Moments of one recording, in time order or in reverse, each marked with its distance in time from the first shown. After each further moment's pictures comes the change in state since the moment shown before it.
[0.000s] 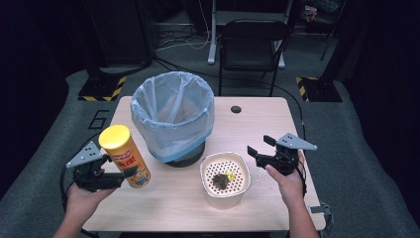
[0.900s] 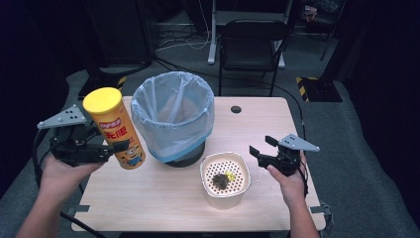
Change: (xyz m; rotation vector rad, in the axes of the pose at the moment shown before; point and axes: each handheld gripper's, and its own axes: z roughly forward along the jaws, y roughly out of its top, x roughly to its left) left arm -0.014 0.105 -0.044 0.026 -0.016 0.013; right arm -0.003 -0.002 -0.004 -0.011 -0.010 -0.003
